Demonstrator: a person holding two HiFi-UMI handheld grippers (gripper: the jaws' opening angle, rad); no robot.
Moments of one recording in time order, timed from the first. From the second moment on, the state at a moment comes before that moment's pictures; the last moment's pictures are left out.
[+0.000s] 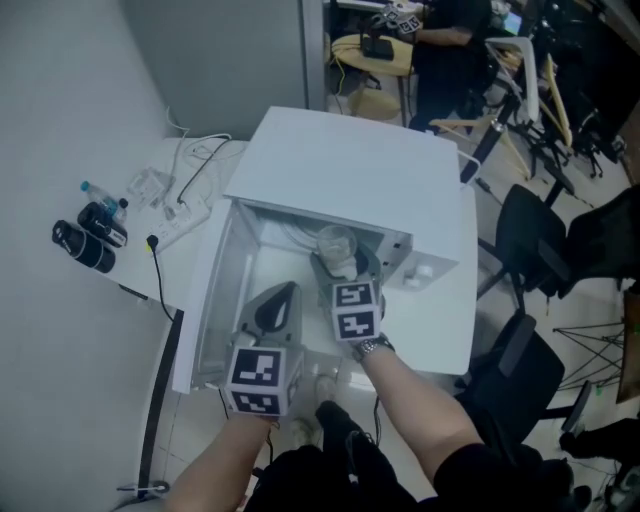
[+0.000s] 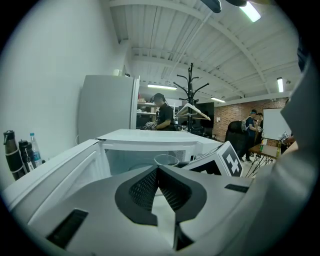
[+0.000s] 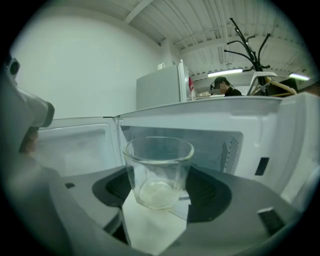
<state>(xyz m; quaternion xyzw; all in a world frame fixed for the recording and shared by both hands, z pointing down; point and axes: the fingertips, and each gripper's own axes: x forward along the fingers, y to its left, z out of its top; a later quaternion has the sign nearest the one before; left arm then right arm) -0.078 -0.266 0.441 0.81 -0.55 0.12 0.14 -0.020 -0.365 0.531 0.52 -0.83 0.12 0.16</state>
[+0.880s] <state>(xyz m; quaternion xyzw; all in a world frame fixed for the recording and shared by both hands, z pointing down) -0.099 -0.158 0.402 0.85 -0.52 0.09 0.10 -0.022 -0.257 0.467 0.55 -0.82 0.10 0.14</state>
